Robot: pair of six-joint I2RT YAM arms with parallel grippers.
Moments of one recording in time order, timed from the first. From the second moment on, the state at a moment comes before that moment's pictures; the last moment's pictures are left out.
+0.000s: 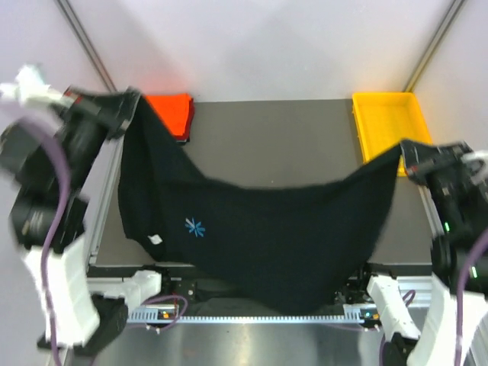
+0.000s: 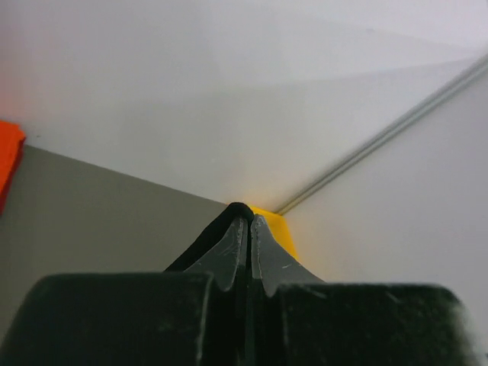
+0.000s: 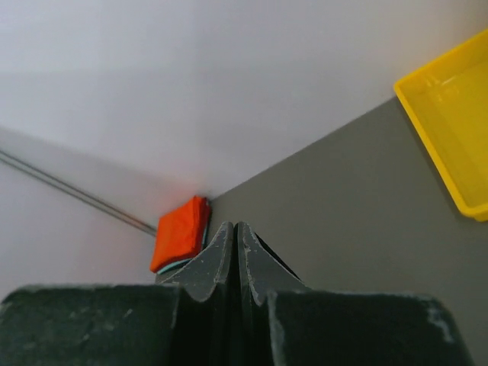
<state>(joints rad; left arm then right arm) -0.13 0.99 1.99 -0.79 0.12 -0.80 -0.16 0.64 1.50 -0.79 -0.16 0.71</state>
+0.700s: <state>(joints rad) 0.16 1.75 2.33 -0.65 0.26 -0.86 -0.10 1.26 1.78 -0.55 -0.25 0.63</state>
